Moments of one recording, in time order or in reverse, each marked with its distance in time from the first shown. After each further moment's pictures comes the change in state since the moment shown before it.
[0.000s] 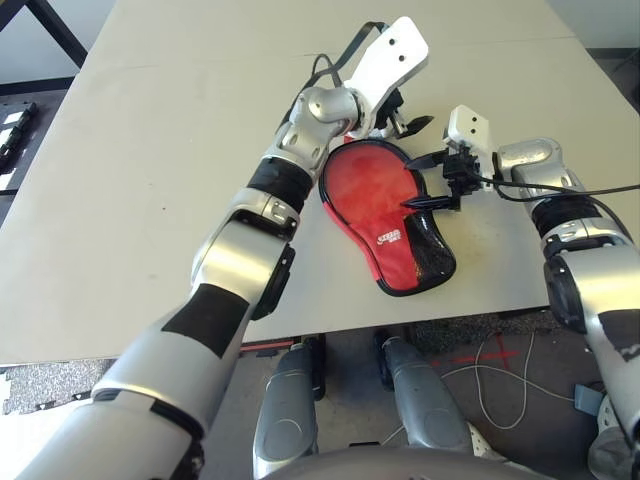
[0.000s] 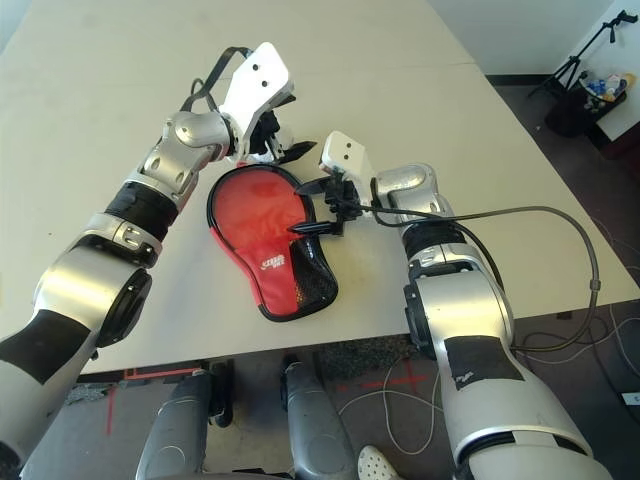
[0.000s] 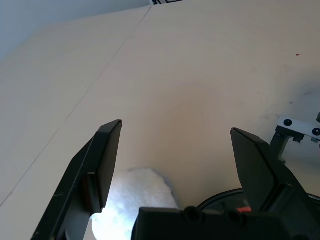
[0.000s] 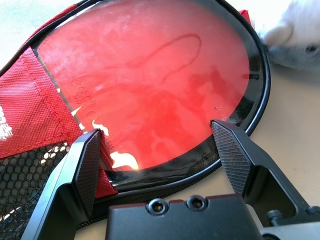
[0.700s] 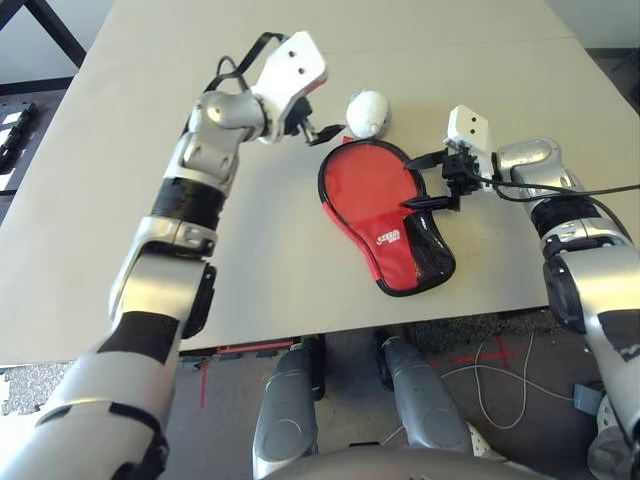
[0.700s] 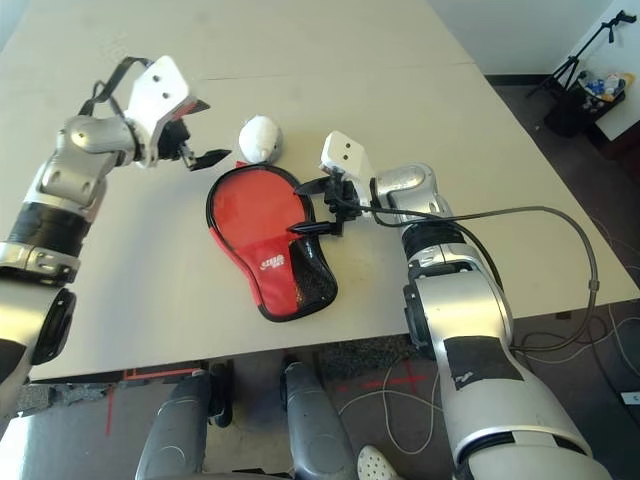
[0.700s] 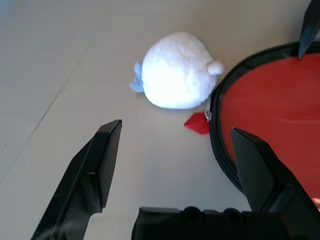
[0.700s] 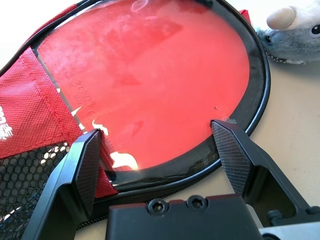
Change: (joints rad) left arm 0.322 0.354 0.021 -0.394 -0.048 0.093 -0.198; right arm -0.001 0.000 0.000 0.001 0.000 0.000 -0.002
